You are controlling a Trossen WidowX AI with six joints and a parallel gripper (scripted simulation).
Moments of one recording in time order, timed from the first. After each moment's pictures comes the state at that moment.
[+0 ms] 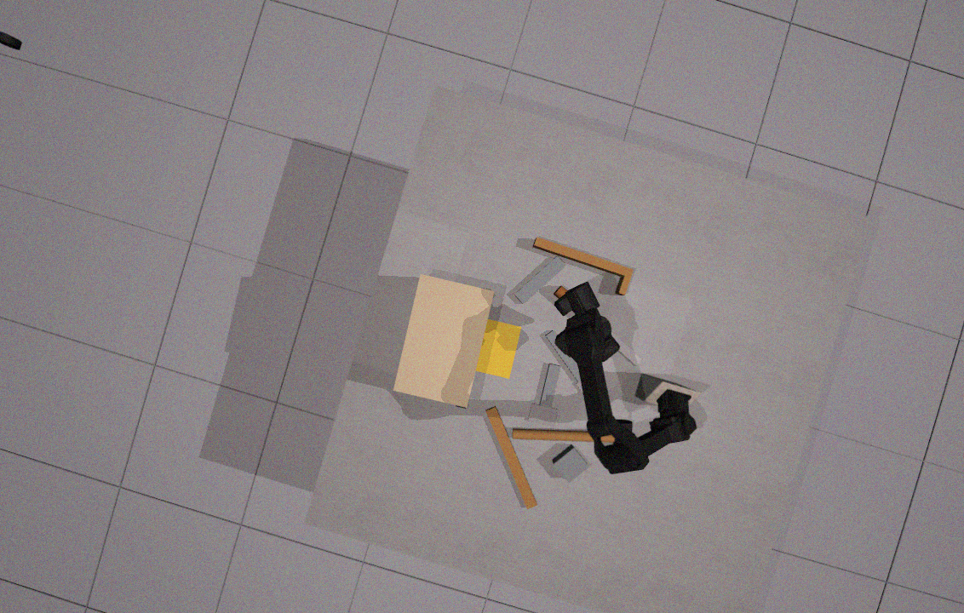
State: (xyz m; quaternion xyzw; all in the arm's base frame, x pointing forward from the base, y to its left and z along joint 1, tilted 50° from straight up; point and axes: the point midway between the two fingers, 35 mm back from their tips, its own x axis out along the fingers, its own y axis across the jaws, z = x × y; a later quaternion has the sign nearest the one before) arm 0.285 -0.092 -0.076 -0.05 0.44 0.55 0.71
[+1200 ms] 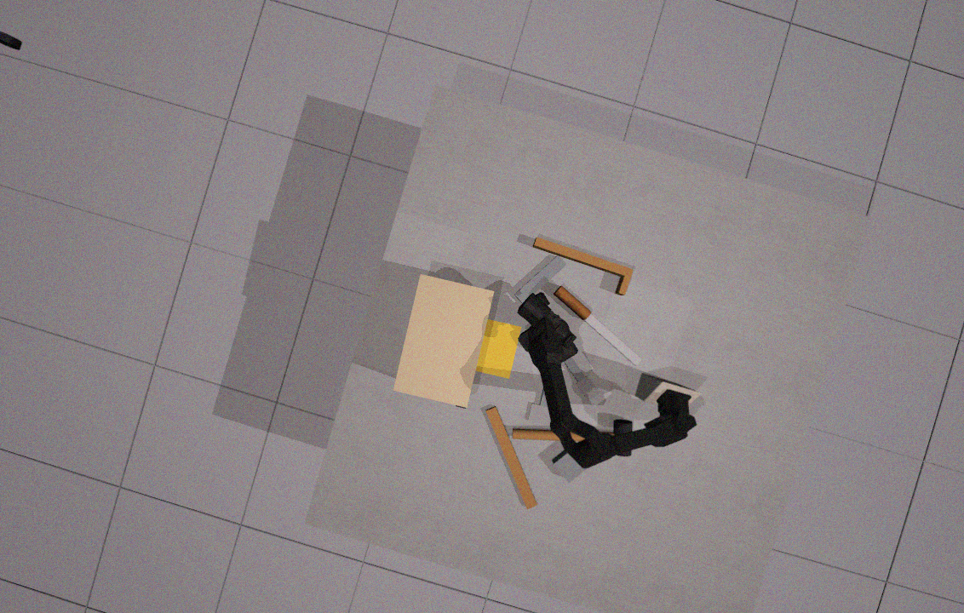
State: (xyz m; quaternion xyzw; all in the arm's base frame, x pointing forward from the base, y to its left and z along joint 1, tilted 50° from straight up) arm 0.358 -0.001 -0.111 0.01 0.47 0.53 0.71
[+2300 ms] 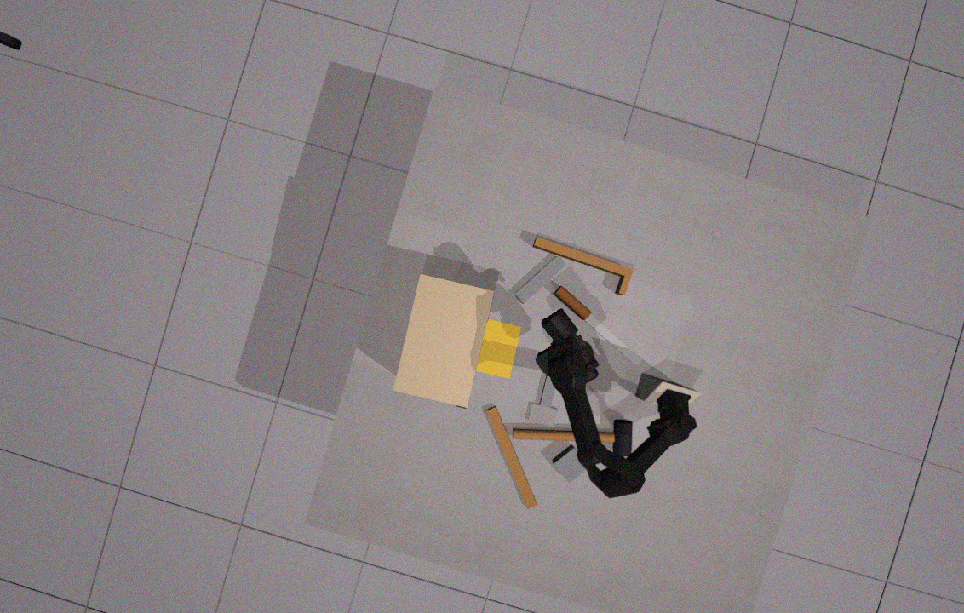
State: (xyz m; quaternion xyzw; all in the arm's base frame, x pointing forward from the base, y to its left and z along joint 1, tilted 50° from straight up) arm 0.309 -0.042 -0.032 0.02 0.47 0.51 0.72
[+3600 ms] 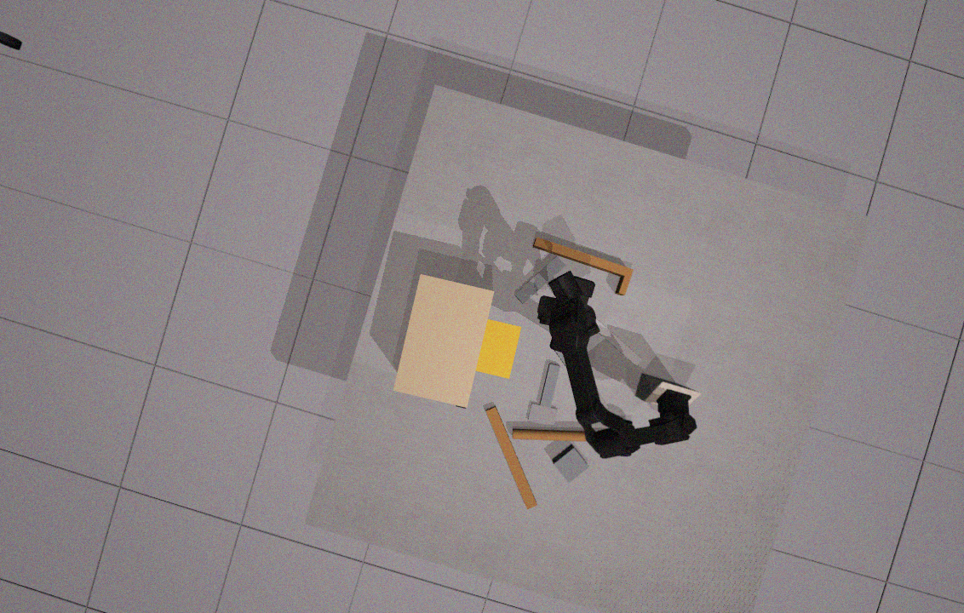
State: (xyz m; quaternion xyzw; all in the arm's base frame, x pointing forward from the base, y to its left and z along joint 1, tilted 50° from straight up) arm 0.328 -0.100 -0.085 0.29 0.64 0.29 0.65
